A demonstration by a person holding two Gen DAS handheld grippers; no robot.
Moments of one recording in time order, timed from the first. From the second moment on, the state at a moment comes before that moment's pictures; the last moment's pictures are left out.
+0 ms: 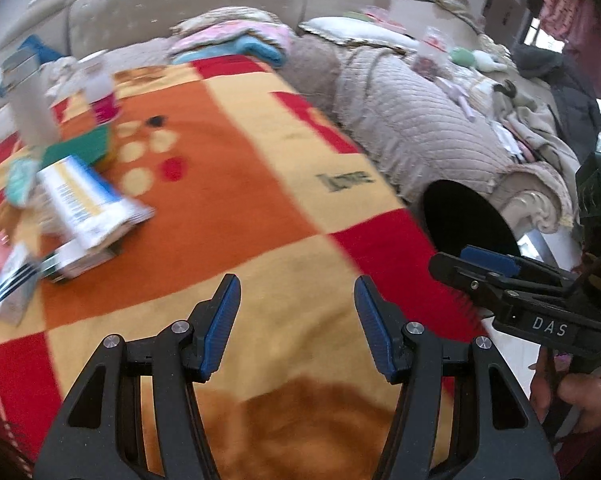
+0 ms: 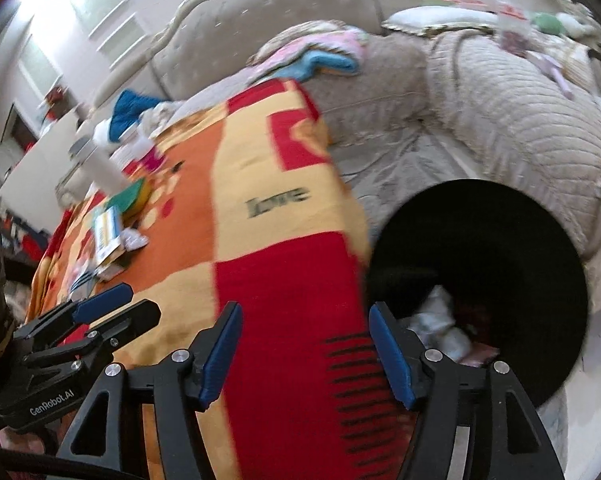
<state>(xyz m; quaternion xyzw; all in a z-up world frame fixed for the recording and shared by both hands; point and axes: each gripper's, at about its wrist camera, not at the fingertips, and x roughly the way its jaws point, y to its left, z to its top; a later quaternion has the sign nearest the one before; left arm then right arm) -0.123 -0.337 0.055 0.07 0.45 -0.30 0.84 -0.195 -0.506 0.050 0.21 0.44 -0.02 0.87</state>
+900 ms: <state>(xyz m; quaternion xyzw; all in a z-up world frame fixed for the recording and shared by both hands) -0.024 -0.141 0.037 0.08 0.47 -0.20 0.86 -0.001 -0.311 0.068 0.08 0.46 0.19 0.86</state>
